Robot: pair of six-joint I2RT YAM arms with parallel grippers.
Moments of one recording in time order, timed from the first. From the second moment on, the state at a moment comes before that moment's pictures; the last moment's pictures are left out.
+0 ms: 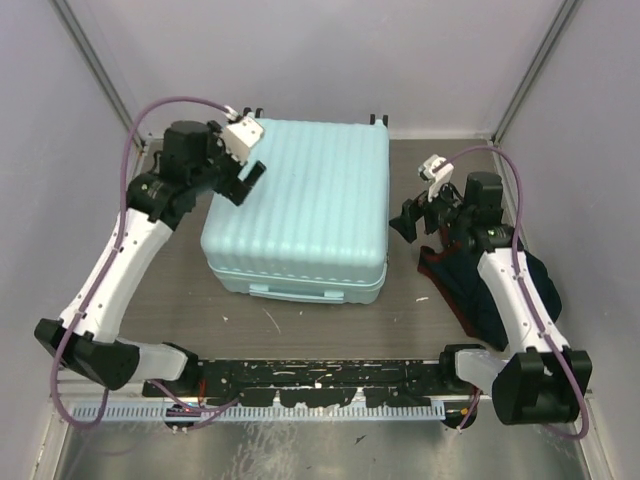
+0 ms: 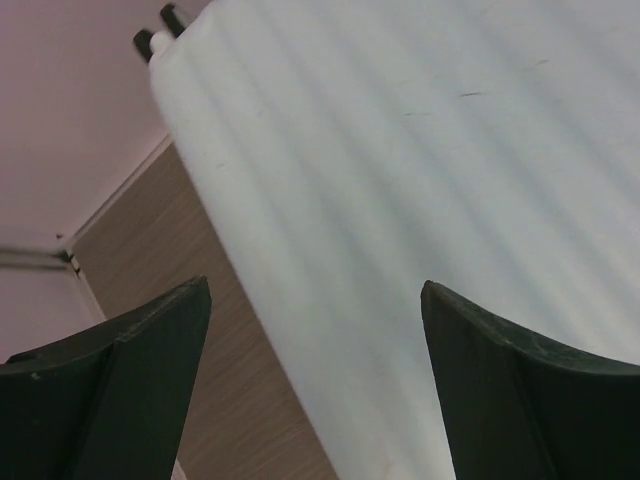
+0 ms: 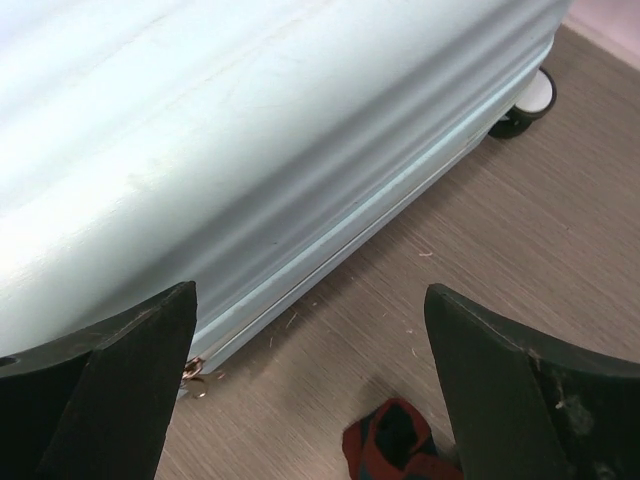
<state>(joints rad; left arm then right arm) -0.47 1.32 1.56 -0.72 0.03 0.46 0.01 1.08 0.90 -0.30 -0.68 -0.32</state>
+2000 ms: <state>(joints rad) -0.01 1.60 1.81 -1.00 0.29 0.17 -0.22 1.36 1.24 -0.59 -0.60 -0.29</state>
